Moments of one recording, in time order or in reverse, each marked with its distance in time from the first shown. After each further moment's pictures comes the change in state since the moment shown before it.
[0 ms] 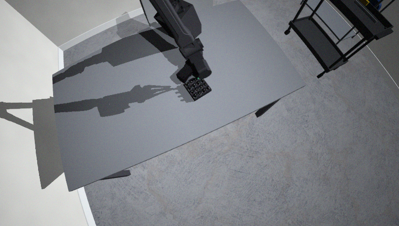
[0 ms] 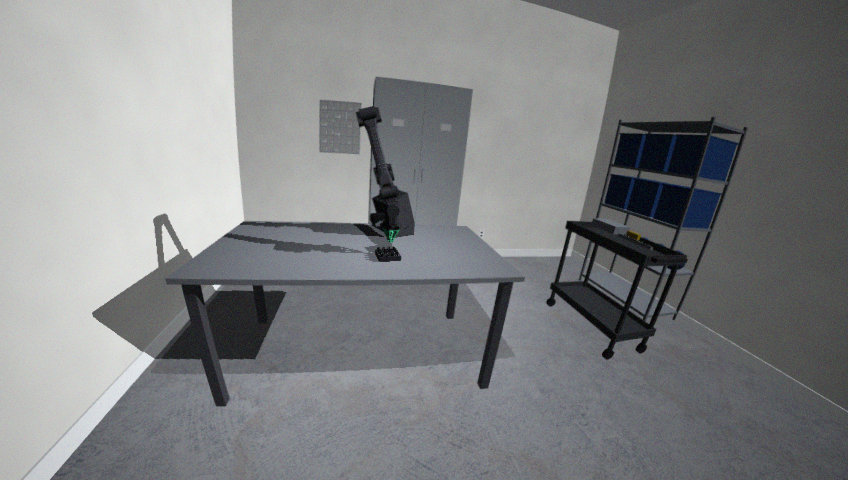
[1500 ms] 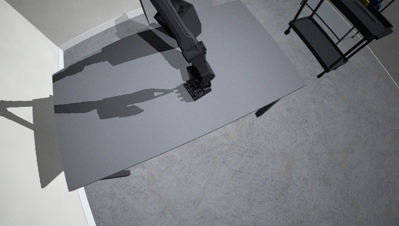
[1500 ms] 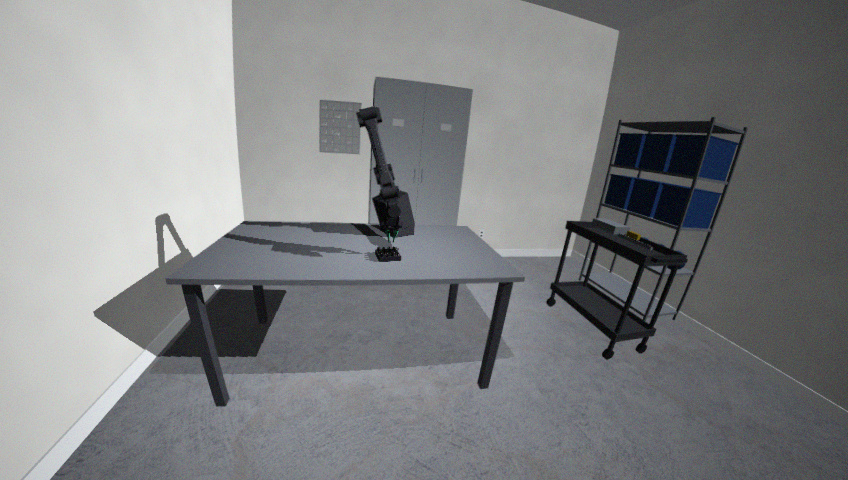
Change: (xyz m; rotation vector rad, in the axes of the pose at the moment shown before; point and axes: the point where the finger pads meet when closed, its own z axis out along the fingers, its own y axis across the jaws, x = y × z) arm -0.008 0.021 -0.005 0.000 0.000 -0.977
